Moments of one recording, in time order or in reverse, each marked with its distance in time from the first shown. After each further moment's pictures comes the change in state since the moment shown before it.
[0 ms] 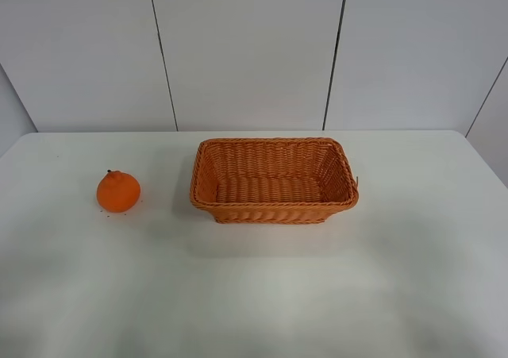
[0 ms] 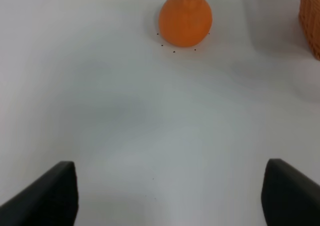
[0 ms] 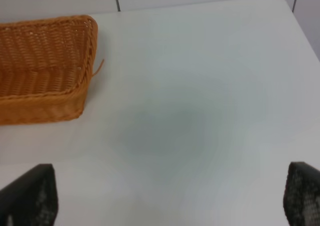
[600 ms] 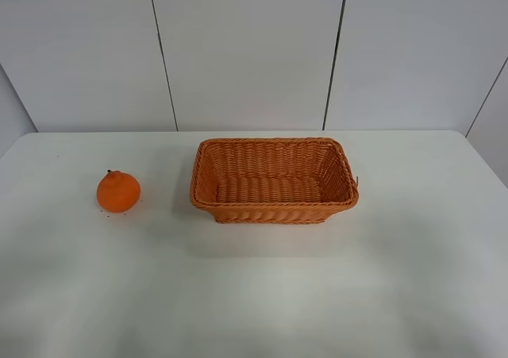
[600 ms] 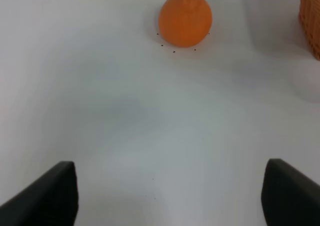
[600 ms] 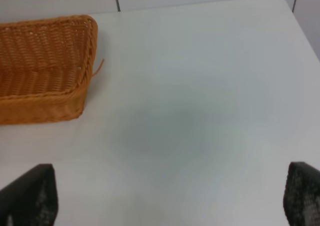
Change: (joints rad) left arm 0.000 0.000 0.000 0.000 0.000 0.000; right arm 0.000 0.000 0.000 0.000 0.000 0.000
